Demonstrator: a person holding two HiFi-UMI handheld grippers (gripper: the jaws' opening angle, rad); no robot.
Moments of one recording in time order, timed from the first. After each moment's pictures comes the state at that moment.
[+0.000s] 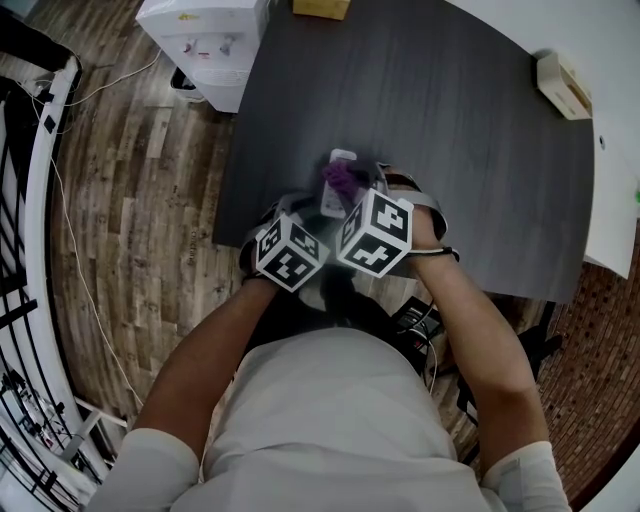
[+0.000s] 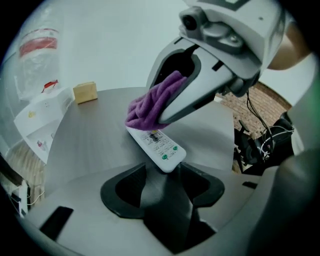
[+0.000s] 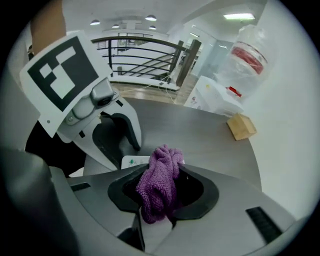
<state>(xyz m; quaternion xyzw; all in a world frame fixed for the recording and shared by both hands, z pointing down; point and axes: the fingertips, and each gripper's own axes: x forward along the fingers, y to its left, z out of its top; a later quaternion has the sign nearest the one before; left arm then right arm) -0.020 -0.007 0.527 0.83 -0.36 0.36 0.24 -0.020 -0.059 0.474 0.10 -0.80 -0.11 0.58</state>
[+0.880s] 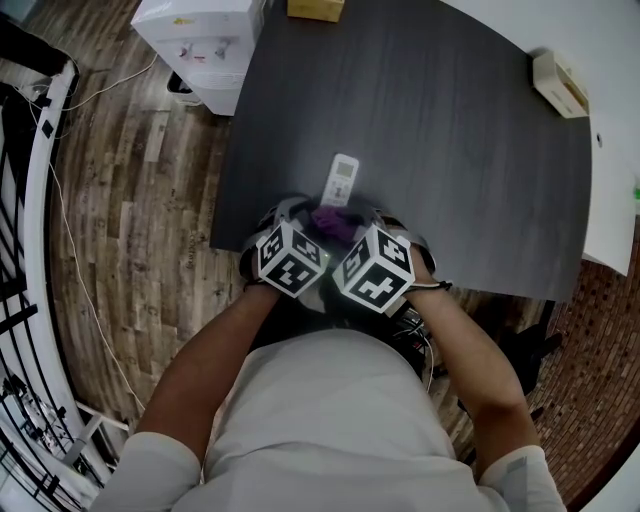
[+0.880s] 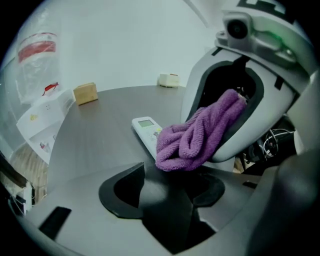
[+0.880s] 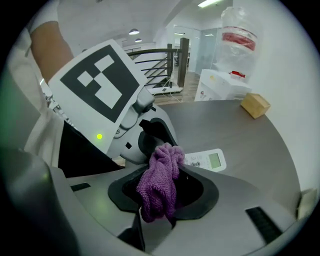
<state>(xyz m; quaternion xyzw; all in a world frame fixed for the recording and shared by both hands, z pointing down) -0.018 -0.005 0.529 0.82 -0.37 0.37 0.23 -0.013 0.015 0.483 0.07 -0.83 0.03 0.55</state>
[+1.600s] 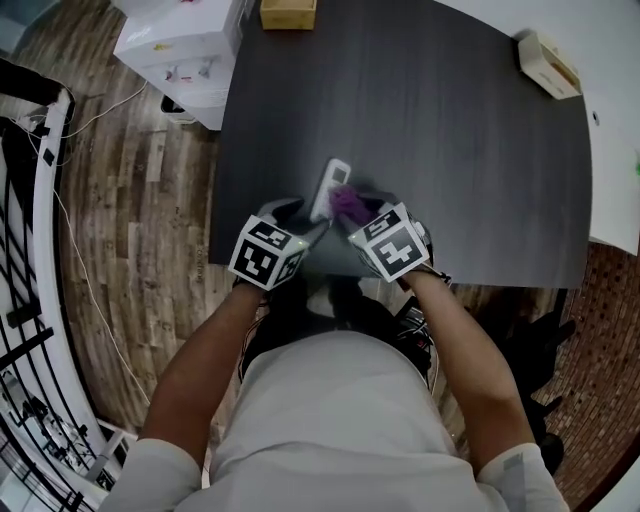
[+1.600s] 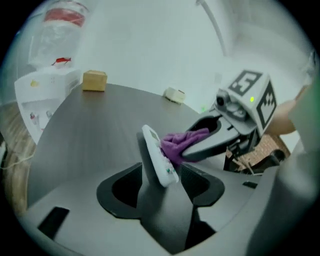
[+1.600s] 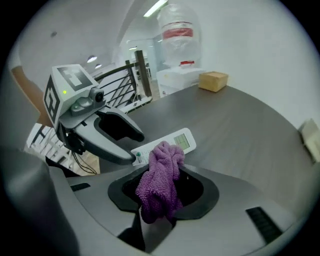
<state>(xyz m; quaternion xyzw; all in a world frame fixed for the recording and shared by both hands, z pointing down) -0.020 -0.024 0.505 0.83 -0.35 0.25 0.34 0.026 -0.044 0.500 0.22 -0.83 0.18 0.47</state>
